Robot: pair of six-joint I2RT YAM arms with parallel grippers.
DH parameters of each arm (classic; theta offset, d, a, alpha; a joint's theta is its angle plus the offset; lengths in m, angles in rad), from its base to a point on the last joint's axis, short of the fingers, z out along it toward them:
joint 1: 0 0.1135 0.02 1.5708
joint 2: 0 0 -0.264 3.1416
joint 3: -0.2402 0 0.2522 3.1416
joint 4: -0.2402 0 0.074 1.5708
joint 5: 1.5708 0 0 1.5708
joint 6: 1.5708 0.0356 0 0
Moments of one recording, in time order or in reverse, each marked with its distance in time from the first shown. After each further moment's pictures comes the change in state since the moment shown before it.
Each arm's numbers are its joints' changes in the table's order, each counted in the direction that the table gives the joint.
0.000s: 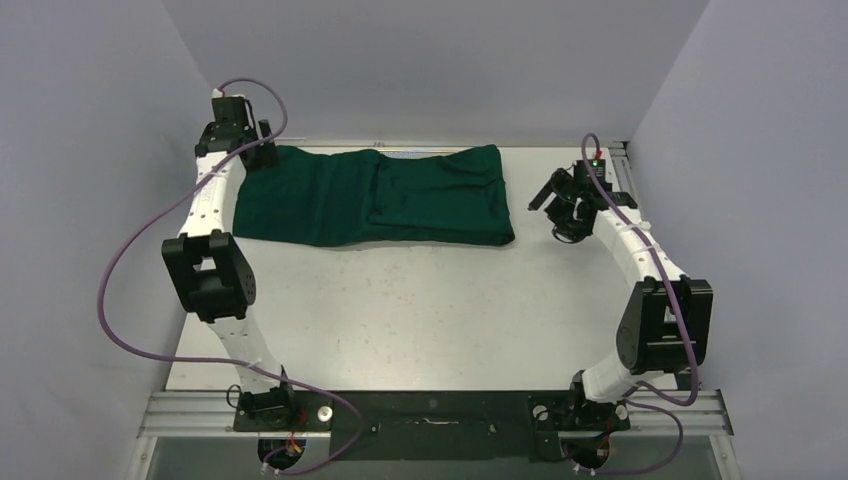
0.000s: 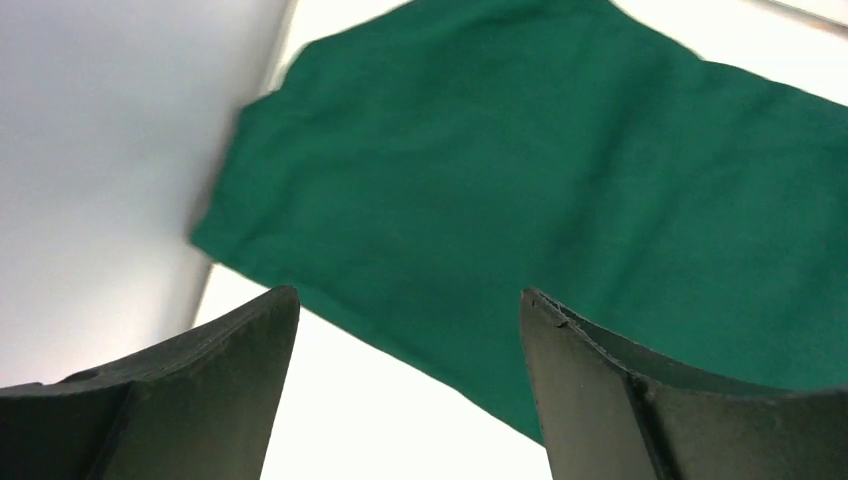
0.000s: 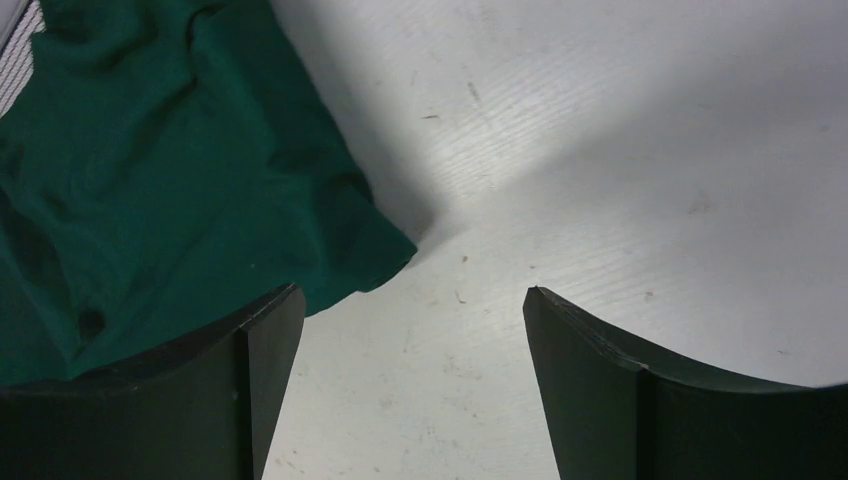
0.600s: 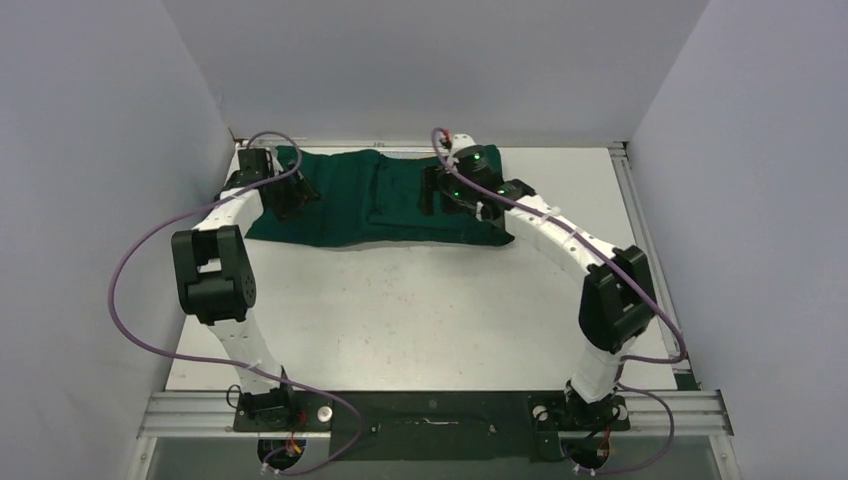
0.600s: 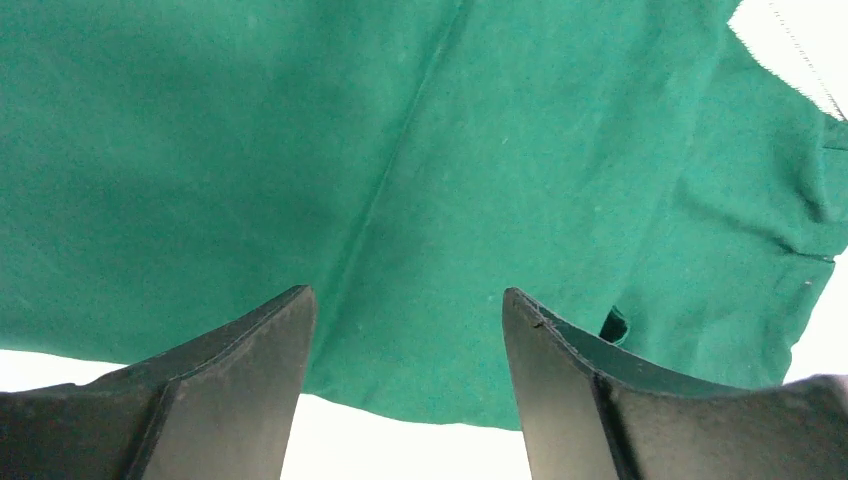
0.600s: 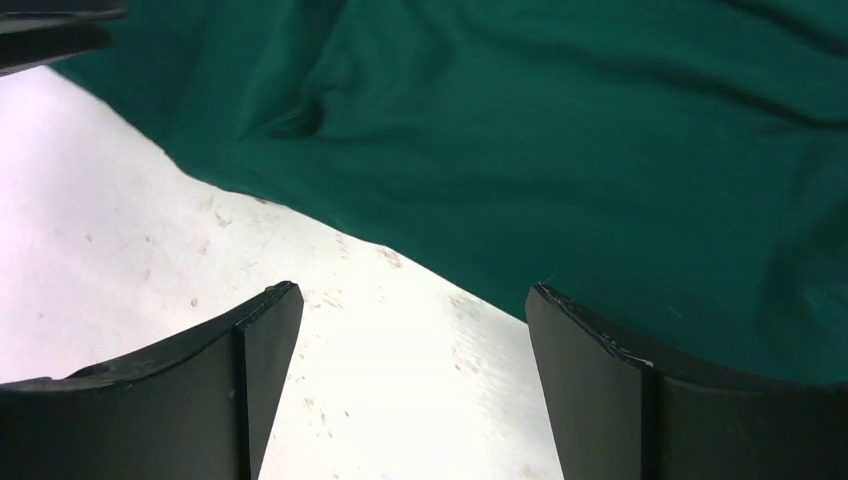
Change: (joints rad) left arm -0.021 0.042 0.437 0.324 0.584 -0.393; right arm 0.529 -0.182 -0.270 0.185 -0.003 -0.370
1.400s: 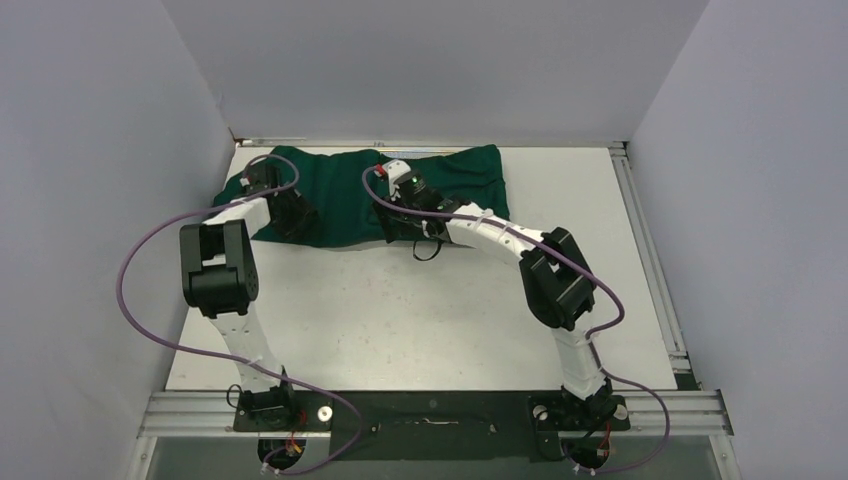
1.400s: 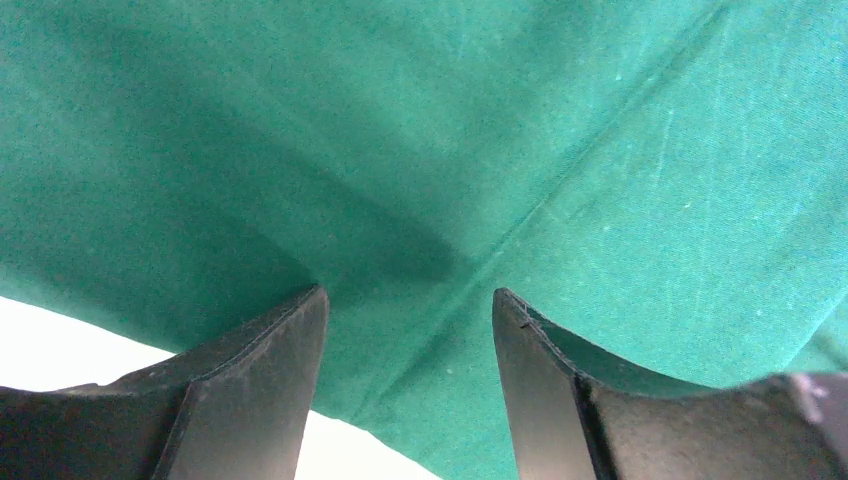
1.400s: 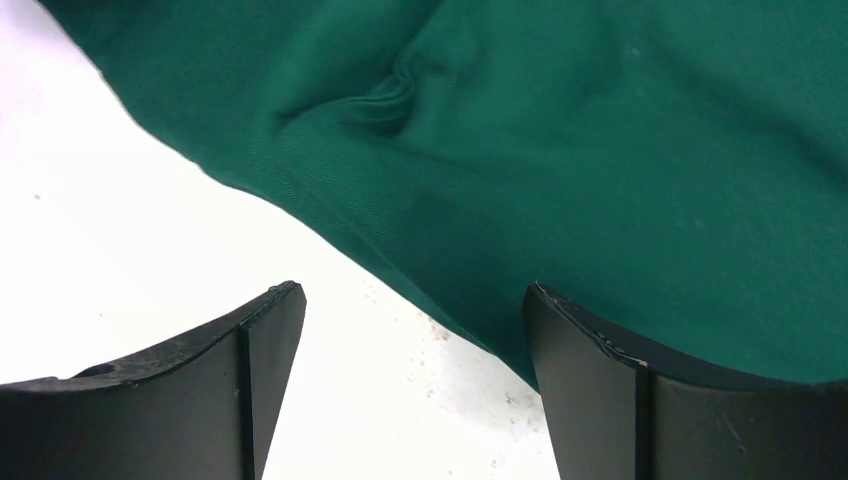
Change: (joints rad) left arm -0.016 -0.068 0.116 0.035 -0.173 -0.190; right arm 0.207 -0.351 -0.206 0.053 0.109 -0.210
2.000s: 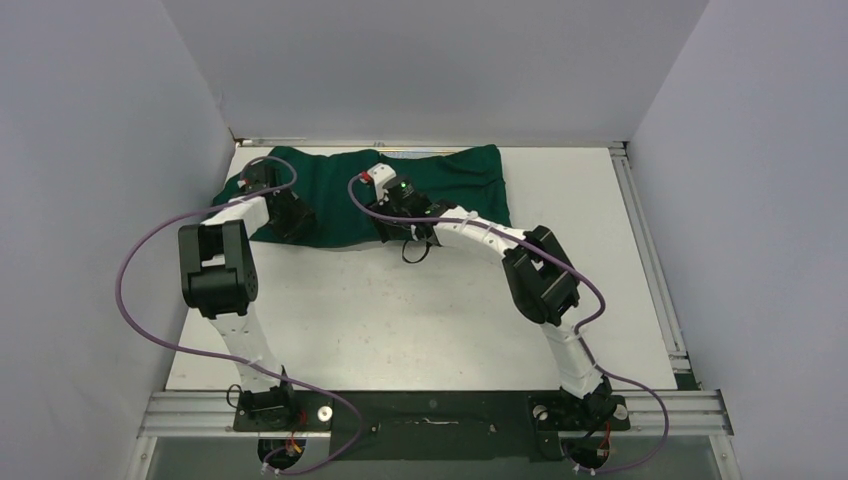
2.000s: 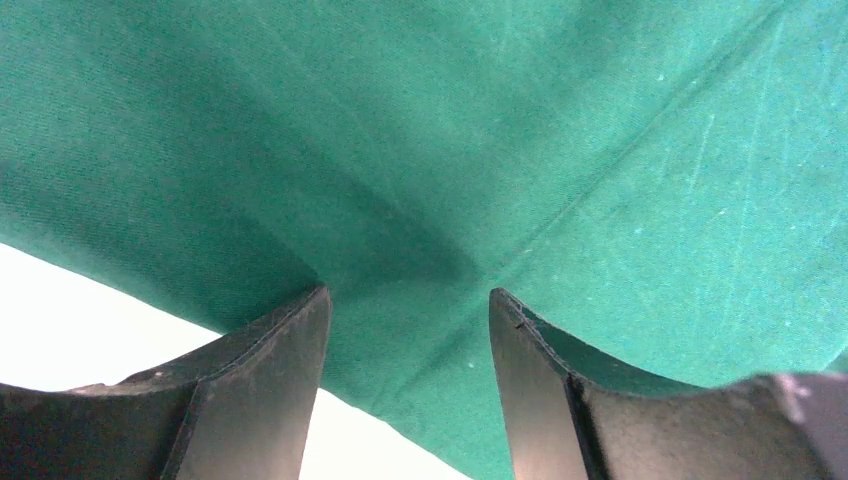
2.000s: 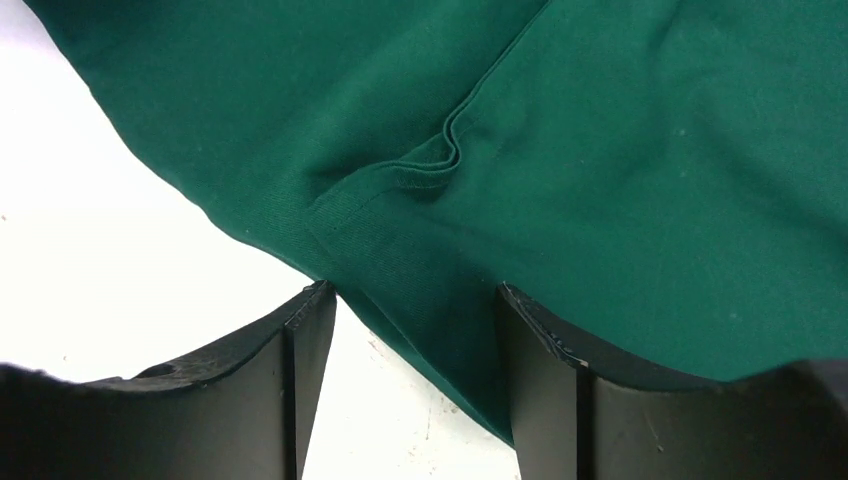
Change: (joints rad) left arm 0.003 0.014 0.002 -0.053 -0.045 -0.025; right arm 0.034 -0.106 -0.066 0.093 -0.008 -0.108
